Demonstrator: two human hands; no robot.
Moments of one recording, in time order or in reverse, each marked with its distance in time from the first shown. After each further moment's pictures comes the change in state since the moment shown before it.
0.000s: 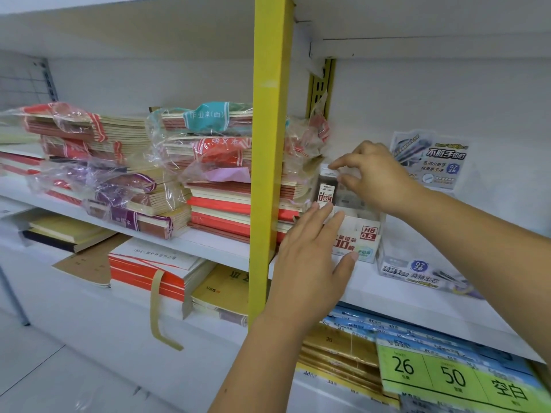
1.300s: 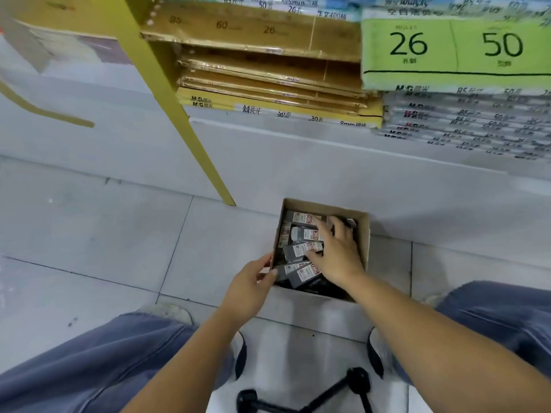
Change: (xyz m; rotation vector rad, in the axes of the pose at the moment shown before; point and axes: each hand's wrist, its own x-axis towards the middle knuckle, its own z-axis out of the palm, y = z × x) left_hand -0.392 -0.046 0.147 -0.443 -0.879 -1.103; right_hand -0.475 0.014 0.337 0.299 -0.737 0.664
